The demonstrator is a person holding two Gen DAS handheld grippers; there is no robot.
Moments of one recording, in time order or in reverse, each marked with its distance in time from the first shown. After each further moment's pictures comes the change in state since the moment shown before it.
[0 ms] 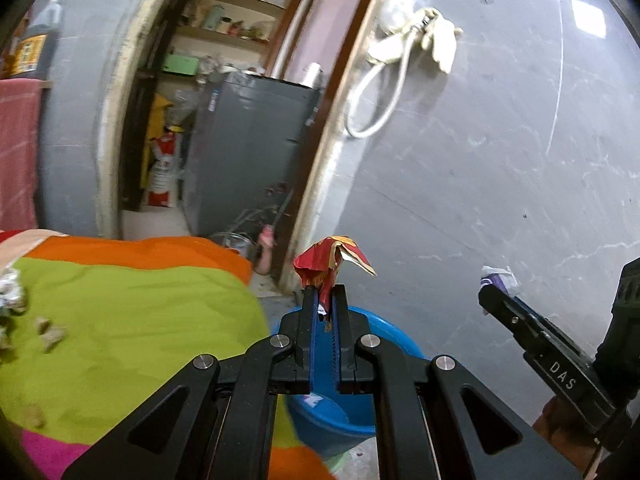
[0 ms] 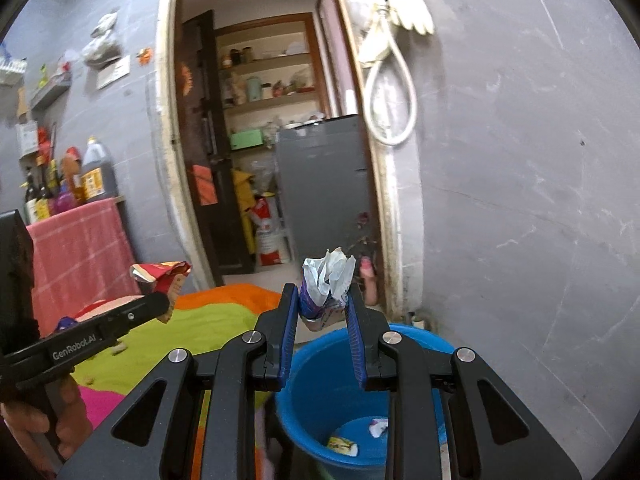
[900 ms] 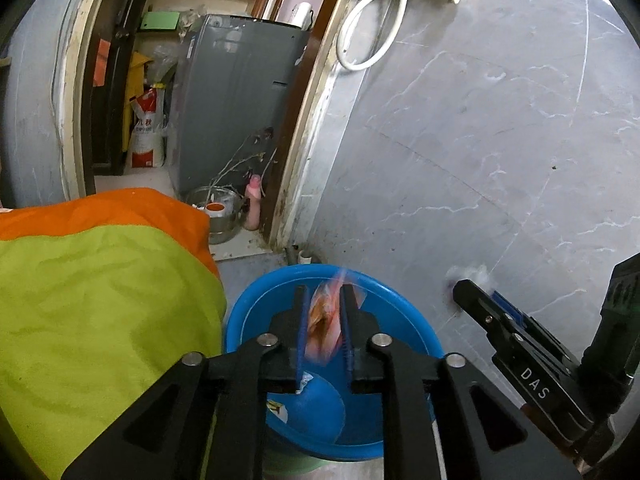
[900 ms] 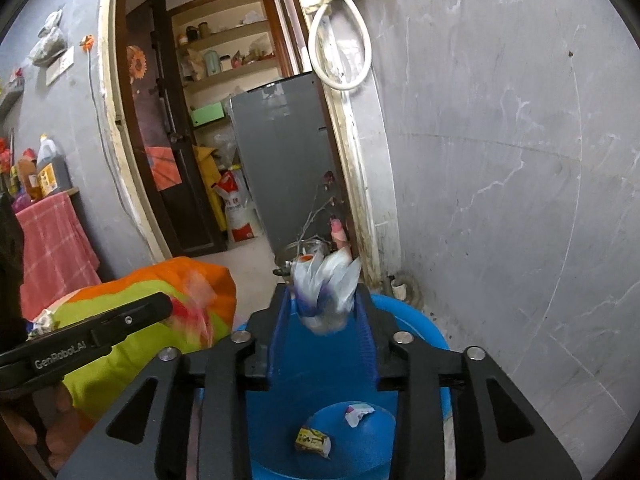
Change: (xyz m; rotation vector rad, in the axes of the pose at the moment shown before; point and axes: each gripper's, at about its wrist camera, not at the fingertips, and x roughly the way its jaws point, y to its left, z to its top) left arm 0.110 -0.012 -0.025 0.007 0.184 0.004; right arm 0.072 -0.062 -0.034 0.094 0.118 -0.061
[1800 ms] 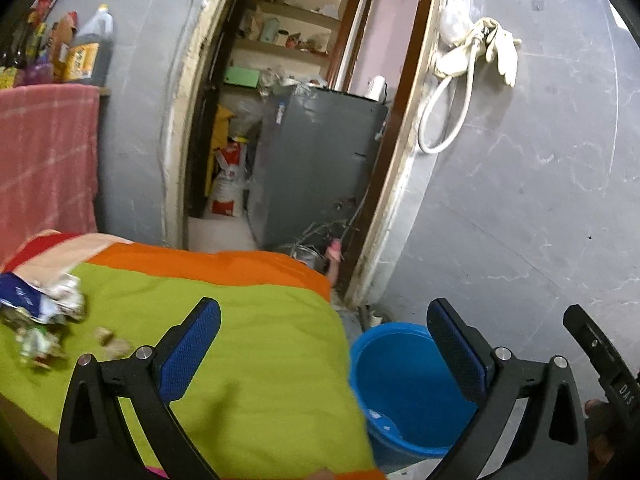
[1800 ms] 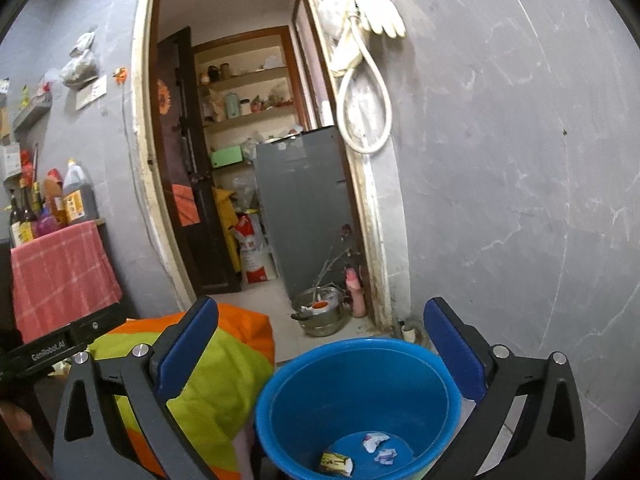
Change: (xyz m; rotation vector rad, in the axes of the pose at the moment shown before) left arm -0.135 0.061 -0.003 -0.067 -0.247 0.247; right arm -0.071 0.052 0.024 -0.044 -0.177 0.025
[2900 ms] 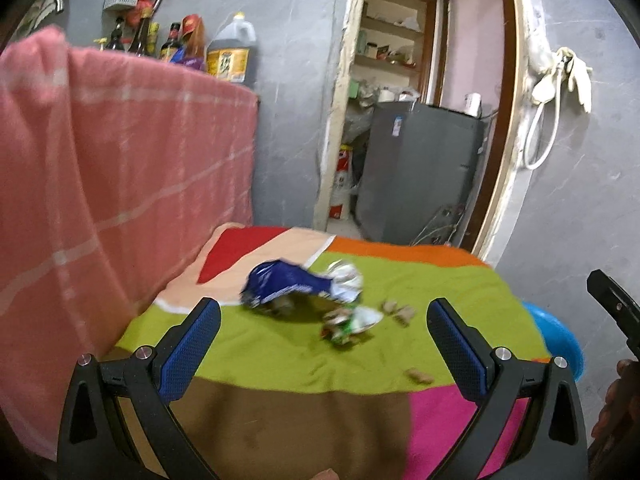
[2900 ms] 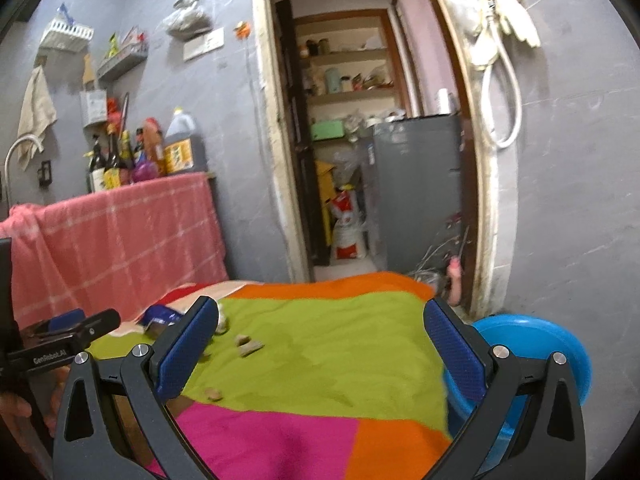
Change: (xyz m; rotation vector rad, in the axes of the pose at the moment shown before) left arm -0.142 0.184 -0.030 -0.033 0.004 0.293; right arm -0.011 0.205 -0.041 -0.131 0.085 0.274
